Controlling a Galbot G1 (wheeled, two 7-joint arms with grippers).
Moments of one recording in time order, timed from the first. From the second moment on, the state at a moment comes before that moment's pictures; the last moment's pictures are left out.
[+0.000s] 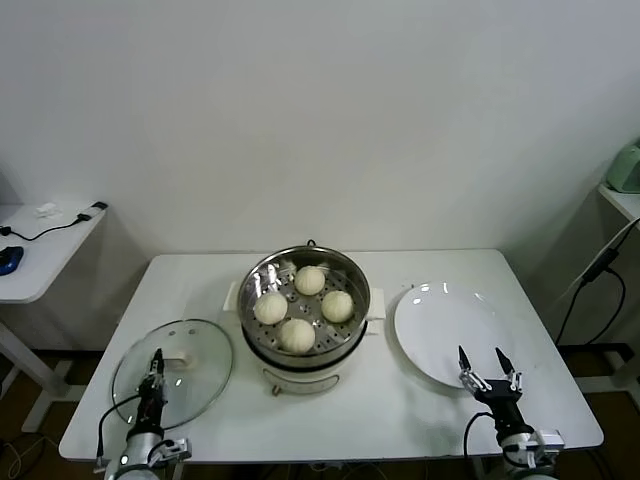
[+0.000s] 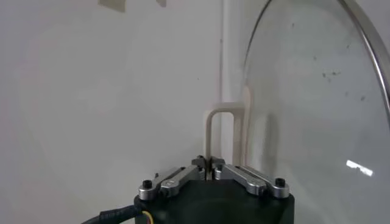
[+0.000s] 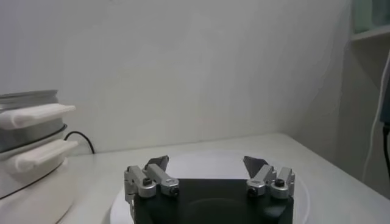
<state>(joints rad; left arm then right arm) 1.38 -1.31 -0.60 -1.41 1.24 0.10 -0.43 -1.52 1.19 0.58 1.69 0.50 0.22 -0.05</state>
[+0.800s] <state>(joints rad) 1.47 -1.20 -0.65 -1.94 1.07 0.32 -0.14 -1.52 1.19 0.58 1.73 0.44 0.19 0.00</state>
